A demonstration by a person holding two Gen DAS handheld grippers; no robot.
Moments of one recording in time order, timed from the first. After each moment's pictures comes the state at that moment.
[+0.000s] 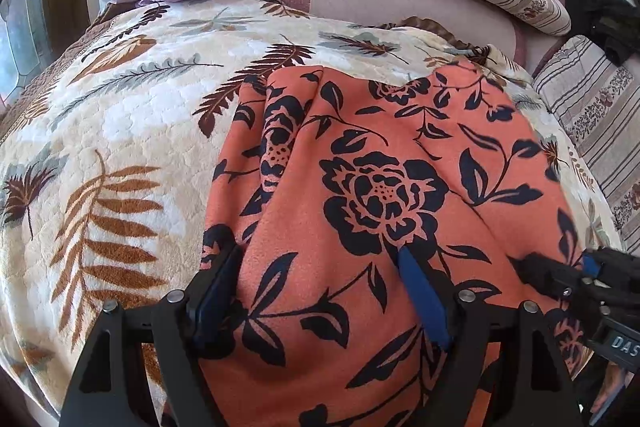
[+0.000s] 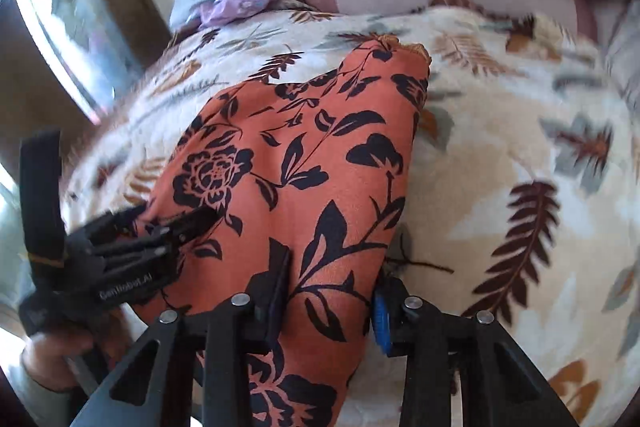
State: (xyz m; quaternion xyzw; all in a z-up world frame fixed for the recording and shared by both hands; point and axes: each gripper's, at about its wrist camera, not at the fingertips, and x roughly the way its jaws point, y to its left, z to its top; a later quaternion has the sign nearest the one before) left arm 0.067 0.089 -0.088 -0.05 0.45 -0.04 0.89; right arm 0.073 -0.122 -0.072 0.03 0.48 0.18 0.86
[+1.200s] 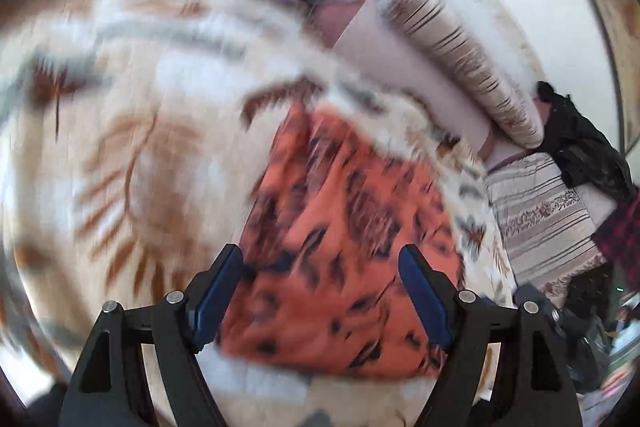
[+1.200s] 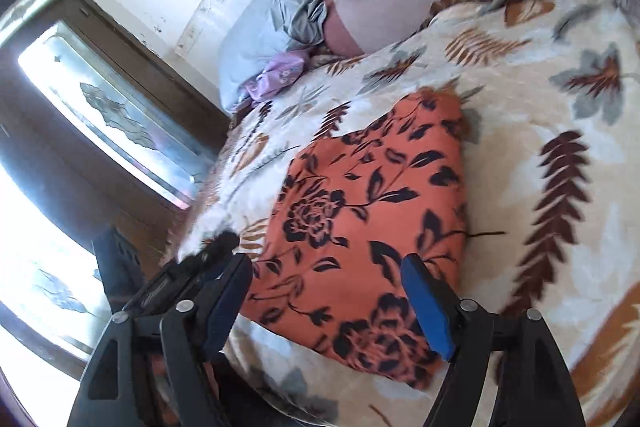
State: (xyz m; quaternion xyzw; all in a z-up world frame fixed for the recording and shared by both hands) left arm 0.007 0.165 -0.076 -0.30 0.44 -0.07 0.85; right arm 0.044 -0.156 -0.054 0.28 0.43 0.28 0.81
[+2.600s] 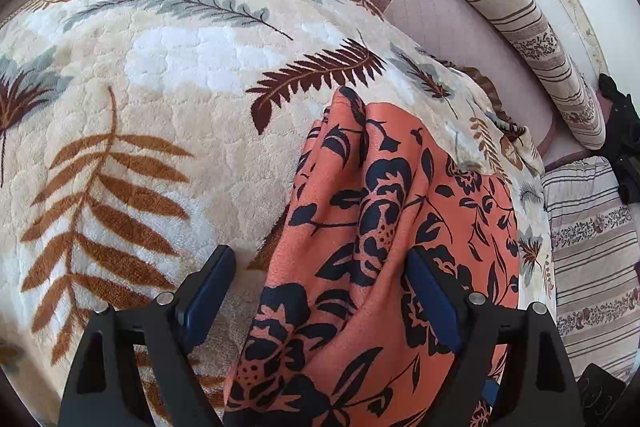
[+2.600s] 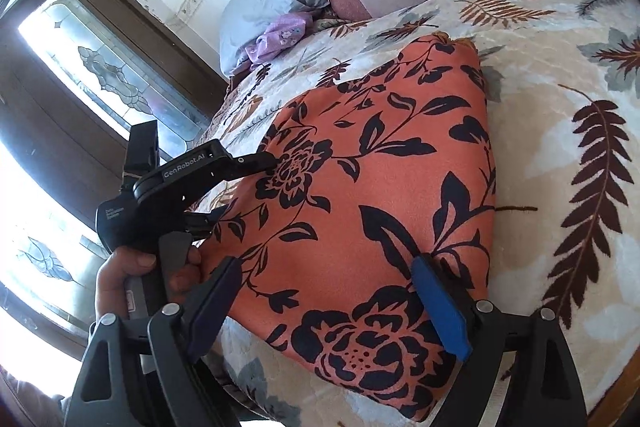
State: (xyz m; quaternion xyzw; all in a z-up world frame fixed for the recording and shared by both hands) left arm 0.117 0.157 -0.096 -0.26 0.48 0.00 0.84; right arm 0.039 -0.134 -0.086 0.21 0.43 0.29 0.83
